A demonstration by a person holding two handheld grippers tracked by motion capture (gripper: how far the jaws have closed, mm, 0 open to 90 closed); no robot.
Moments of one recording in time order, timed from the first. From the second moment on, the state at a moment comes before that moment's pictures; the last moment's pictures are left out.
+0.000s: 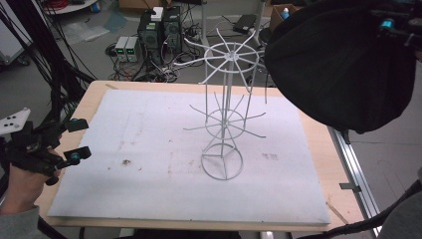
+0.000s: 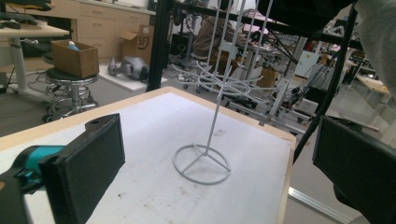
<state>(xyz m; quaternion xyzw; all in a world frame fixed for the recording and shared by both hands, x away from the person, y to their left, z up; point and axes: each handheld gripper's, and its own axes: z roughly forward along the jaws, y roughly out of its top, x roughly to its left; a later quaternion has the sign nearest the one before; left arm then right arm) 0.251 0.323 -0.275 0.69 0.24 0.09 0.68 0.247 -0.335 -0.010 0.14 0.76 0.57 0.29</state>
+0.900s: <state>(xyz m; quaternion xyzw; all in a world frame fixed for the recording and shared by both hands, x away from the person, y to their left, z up) 0.251 0.317 -0.277 0.70 0.24 0.08 0.67 0.254 -0.339 -0.061 0.15 0.76 0.58 0.24</state>
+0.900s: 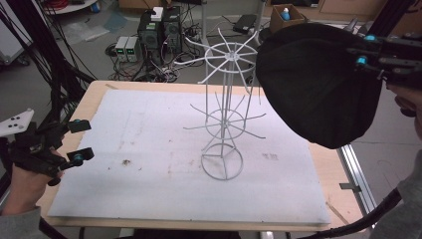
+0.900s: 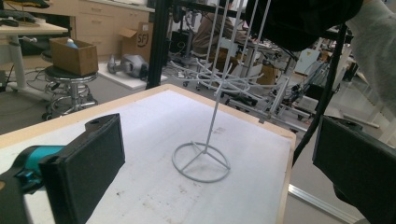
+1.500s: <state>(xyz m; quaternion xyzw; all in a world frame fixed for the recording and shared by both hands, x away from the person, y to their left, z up) 0.248 0.311 -0.275 0.70 0.23 0.09 0.67 0.265 -0.338 -0.104 0.16 0.79 0.56 0.20</state>
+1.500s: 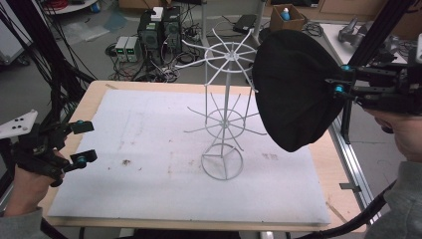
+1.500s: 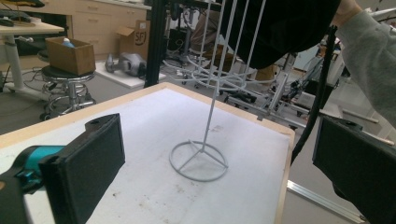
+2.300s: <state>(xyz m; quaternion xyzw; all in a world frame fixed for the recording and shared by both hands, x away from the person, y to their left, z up) 0.247 0.310 -0.275 0.70 0.23 0.09 0.67 0.275 -0.333 -0.125 0.17 0.81 0.53 0.18</state>
